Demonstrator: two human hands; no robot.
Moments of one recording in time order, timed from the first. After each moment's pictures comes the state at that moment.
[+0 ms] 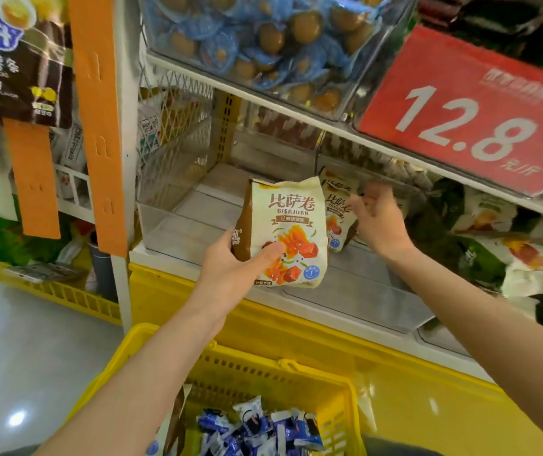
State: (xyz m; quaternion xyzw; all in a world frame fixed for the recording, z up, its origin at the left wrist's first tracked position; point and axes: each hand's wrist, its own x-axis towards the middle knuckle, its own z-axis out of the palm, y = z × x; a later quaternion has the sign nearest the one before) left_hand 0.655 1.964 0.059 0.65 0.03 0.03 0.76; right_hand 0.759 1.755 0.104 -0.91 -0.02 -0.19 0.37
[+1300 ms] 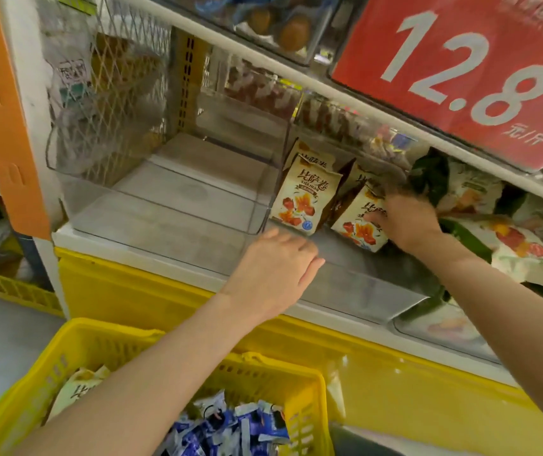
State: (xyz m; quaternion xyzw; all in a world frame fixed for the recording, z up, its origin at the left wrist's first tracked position) left_hand 0.702 1.875 0.023 0.90 -0.29 0.25 0.21; right_hand 0.791 1.653 0.091 -0.98 0.01 -0.13 -0.13
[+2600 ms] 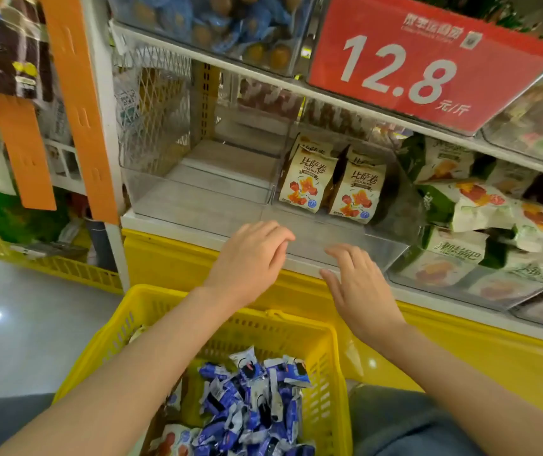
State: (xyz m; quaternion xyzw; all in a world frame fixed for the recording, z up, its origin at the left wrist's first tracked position) left_hand 0.618 1.917 0.034 0.91 -0.25 0.22 0.26; right_hand 0.597 1.723 0.029 -0.98 -0.12 -0.13 0.04
